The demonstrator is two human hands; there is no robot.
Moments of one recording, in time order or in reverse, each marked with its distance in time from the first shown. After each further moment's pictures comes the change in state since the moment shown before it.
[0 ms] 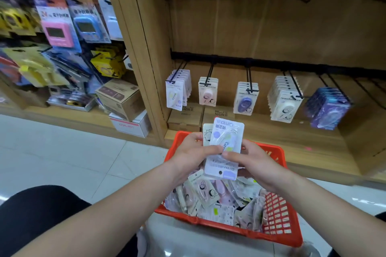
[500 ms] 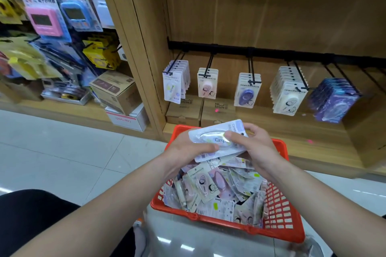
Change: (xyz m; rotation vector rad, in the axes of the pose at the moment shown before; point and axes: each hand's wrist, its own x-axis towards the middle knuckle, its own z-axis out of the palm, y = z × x) left_hand 0.013 -0.004 -0.021 0.188 -0.053 0.009; right_hand 0.029 0.004 -0.007 0.172 0.272 -0.080
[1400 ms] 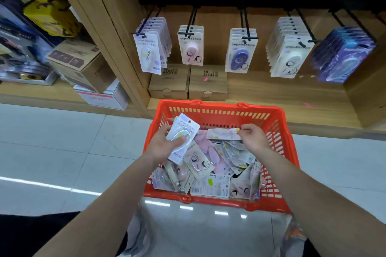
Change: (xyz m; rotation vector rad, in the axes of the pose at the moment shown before) left_hand 0.073 -0.131 -0.030 0.160 0.205 -0.130; right_hand 0.085 0.148 -0.082 -0.621 0.301 0.248
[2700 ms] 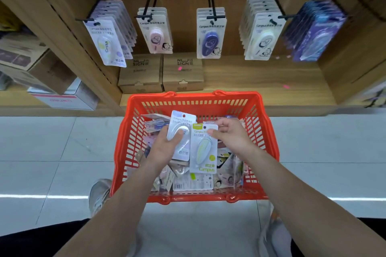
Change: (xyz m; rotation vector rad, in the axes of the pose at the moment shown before) left_hand 0.000 -0.003 0.075 -0.058 -0.099 0.019; right_hand -0.022 0.016 -0.001 0.266 -0.194 -0.125
